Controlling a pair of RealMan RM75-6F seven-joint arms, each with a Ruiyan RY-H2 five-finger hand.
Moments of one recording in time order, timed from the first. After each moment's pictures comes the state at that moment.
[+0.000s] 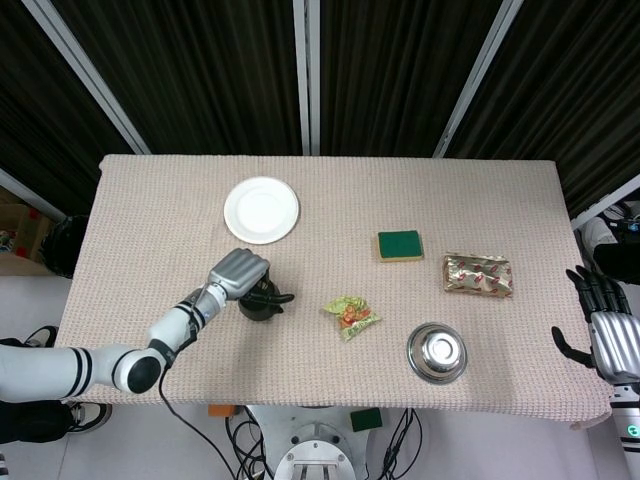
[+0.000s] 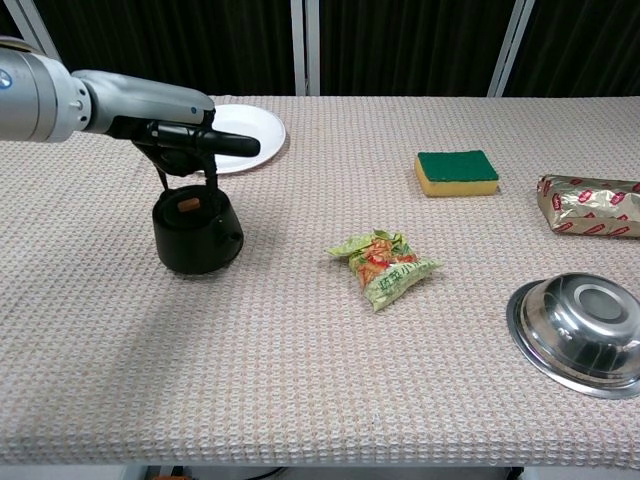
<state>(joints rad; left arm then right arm) -1.07 -1.28 -0.03 -1.76 0.74 0.76 0.37 0.09 -1.00 0.07 -1.70 -1.46 1.42 0.10</state>
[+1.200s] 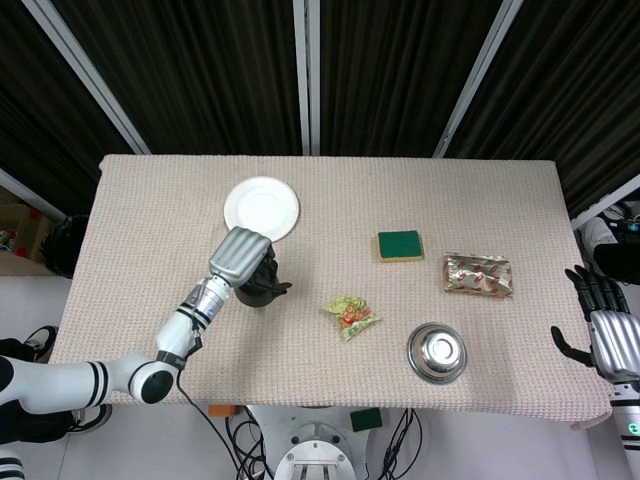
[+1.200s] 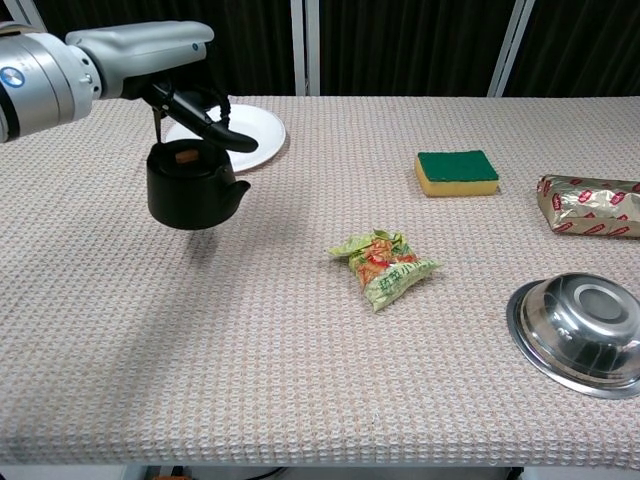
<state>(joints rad) -0.91 -1.45 -0.14 -1.63 1.00 1.04 0.34 0.10 -1.00 0.07 -1.69 -1.45 1.40 0.12</state>
